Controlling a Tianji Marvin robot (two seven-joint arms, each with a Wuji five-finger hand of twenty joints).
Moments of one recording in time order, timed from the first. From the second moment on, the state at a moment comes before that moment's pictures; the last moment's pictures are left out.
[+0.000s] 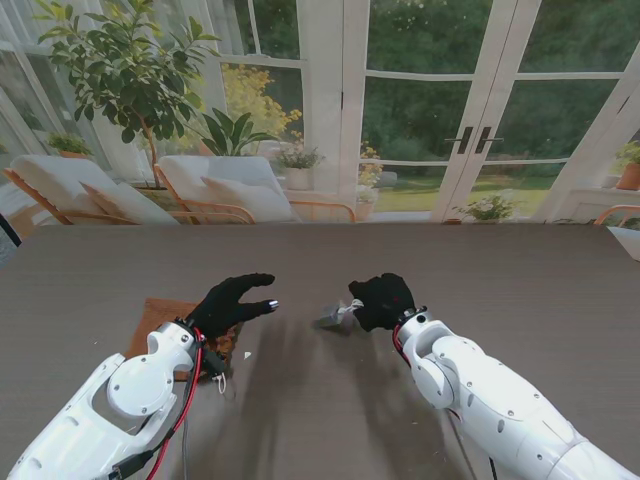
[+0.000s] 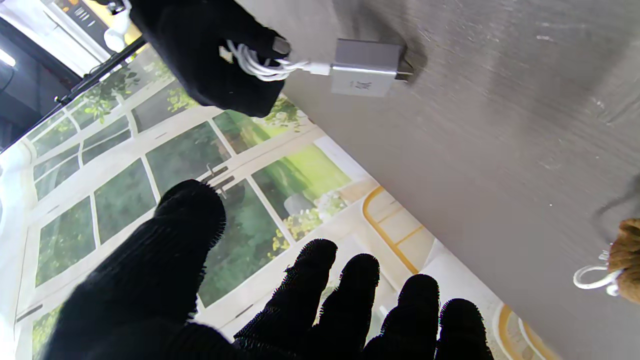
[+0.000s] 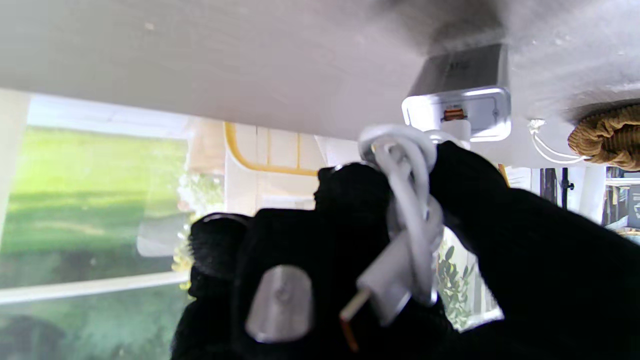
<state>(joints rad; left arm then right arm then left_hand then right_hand) 1.51 -1.12 -1.23 -1.53 0.23 -0.17 -0.06 -1.11 -1.13 0.71 -1.11 -0.96 -0.03 -0.40 0.69 -0.37 0.52 -0.10 0.56 0.36 0.10 0.26 0.50 0.35 0.06 0.27 0.24 0.34 0.08 0.33 -0.02 0.25 0.17 0.56 0.50 -0.64 1.21 -0.39 0.75 0.07 1.30 0.45 1.35 -0.04 1.04 0.84 1.31 -0.02 1.57 0.95 0.66 0.02 1.68 0.80</state>
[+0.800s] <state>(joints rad) 1.23 -1.12 -1.00 -1.25 0.18 -0.34 -0.15 -1.26 -1.09 0.95 -1.42 -1.06 -0.17 -0.34 0.69 -0.41 0.59 -0.10 0.36 0.35 0.02 0.22 0.34 0.29 0.03 0.26 0.16 0.28 0.05 0.33 -0.04 0.22 0.16 0.56 0.49 -0.64 1.21 -0.39 0.74 0.03 1.30 0.50 1.35 -0.05 1.04 0.83 1.31 -0.03 1.56 0.94 0.66 0.01 1.68 0.80</state>
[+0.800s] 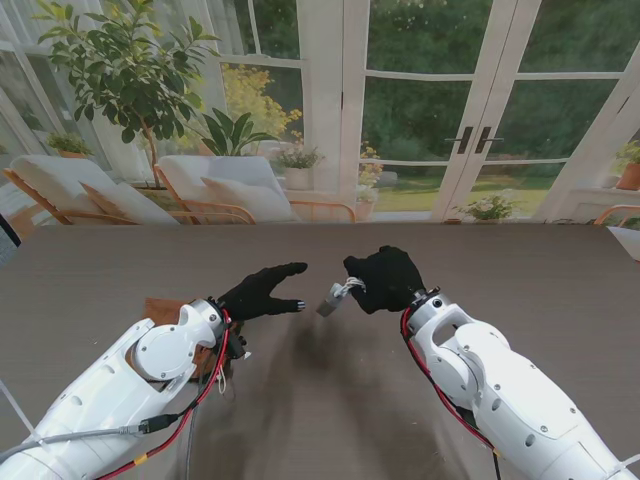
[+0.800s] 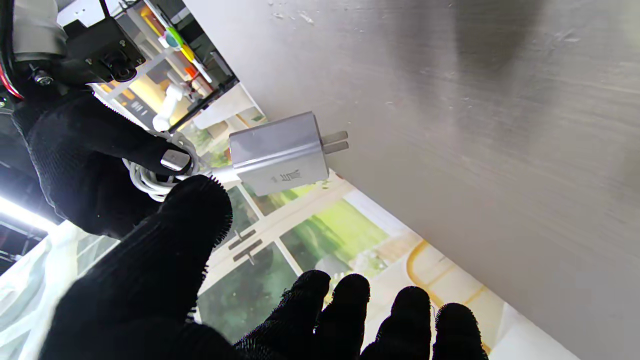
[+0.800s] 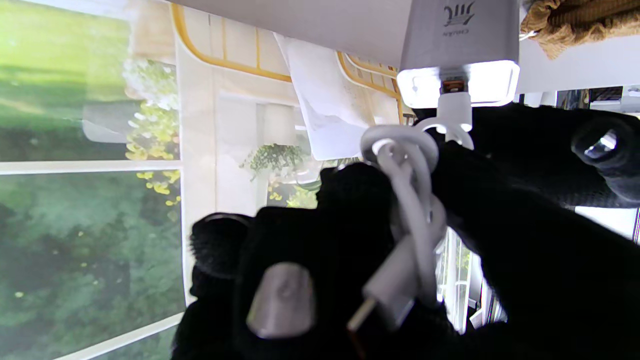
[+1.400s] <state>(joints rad) 1.13 -1.15 -0.89 -1.17 0.09 -0.46 -0.16 -1.29 -1.10 0.98 -1.47 -0.99 -0.24 -0.35 0.66 -0.45 0.64 -0.10 0.36 0.35 0.03 0.22 0.34 0.28 0.04 0.26 0.16 0.27 0.05 0.33 -0.03 0.22 0.16 0.56 0.49 -0.64 1.21 -0.39 0.73 0.02 1.30 0.51 1.35 -0.05 1.04 0.82 1.31 -0.03 1.55 0.94 0.66 0.01 1.68 0.80</state>
